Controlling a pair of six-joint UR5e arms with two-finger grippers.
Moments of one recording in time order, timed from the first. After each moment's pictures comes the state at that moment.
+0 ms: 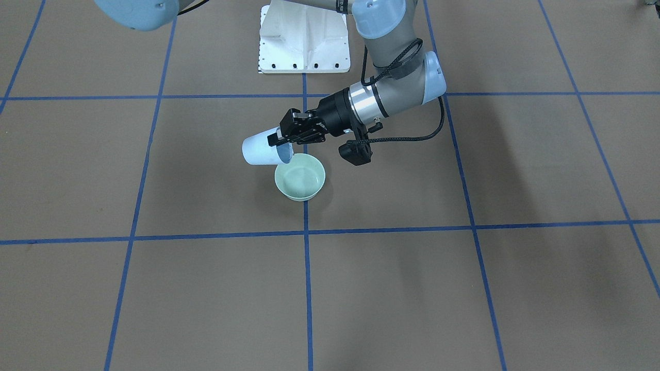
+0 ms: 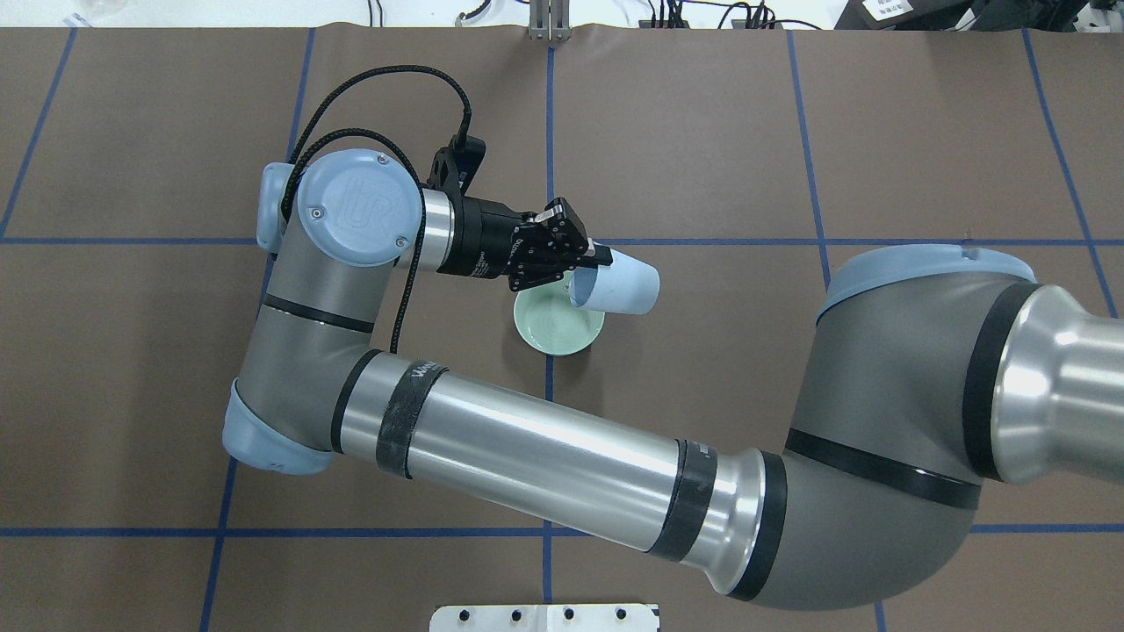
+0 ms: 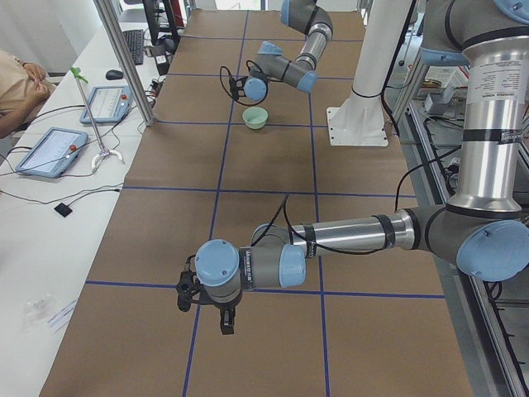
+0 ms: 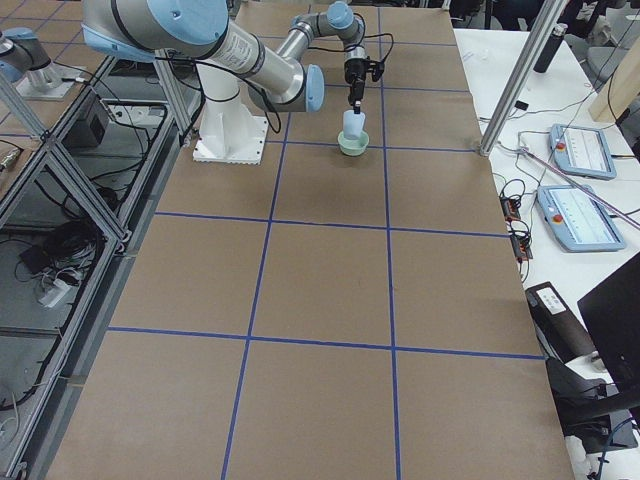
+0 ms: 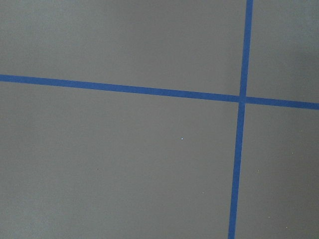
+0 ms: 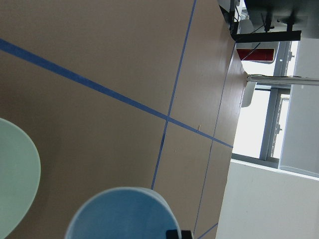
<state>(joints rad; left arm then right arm) -1.68 -1.56 -1.46 -1.63 -2.39 0.03 0.44 -0.12 0.86 -2.56 1.38 0.93</state>
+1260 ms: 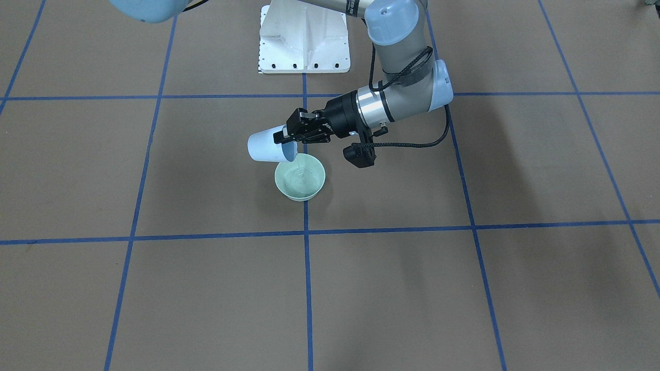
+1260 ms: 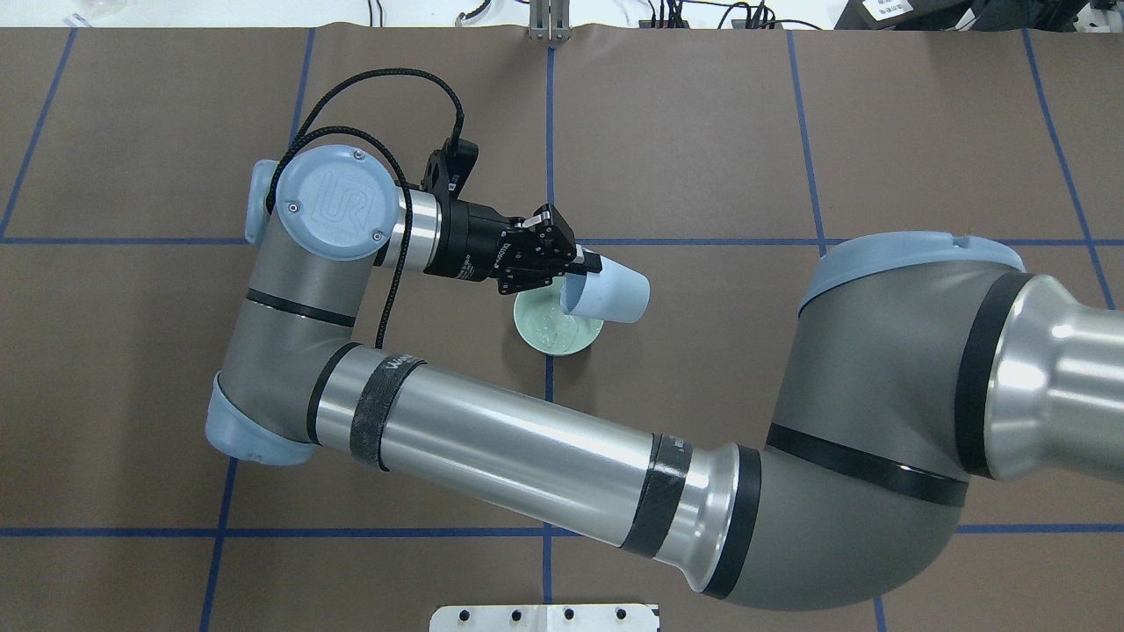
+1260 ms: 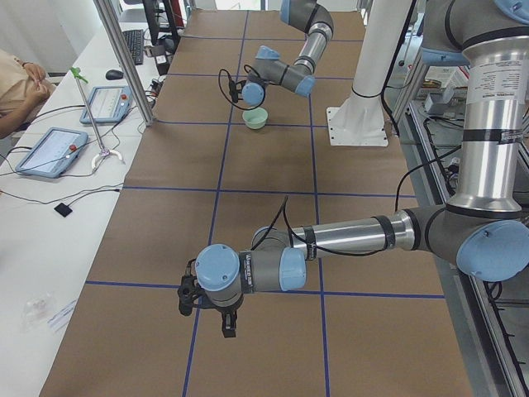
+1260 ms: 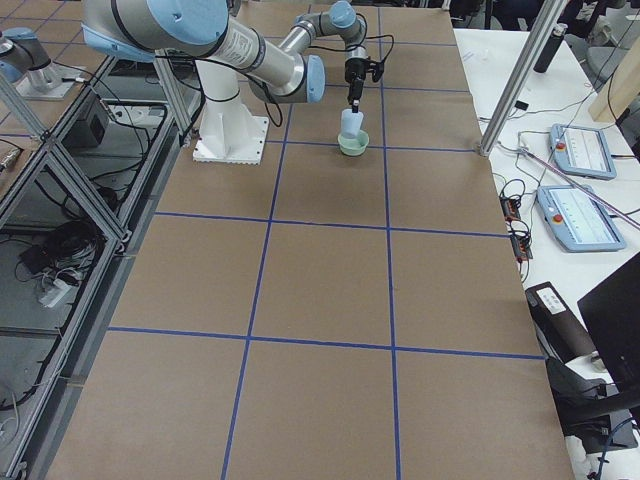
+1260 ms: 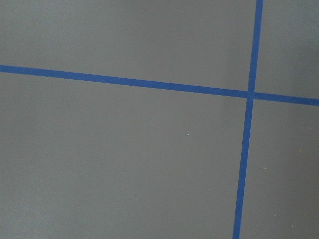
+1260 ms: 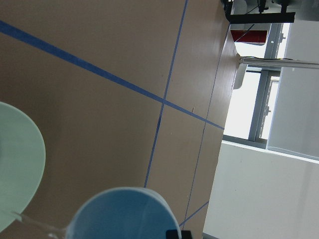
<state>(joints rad) -1.68 -1.56 -1.44 -1.63 -2.39 0.03 0.44 -0.07 0.76 -2.52 1.42 0.96</state>
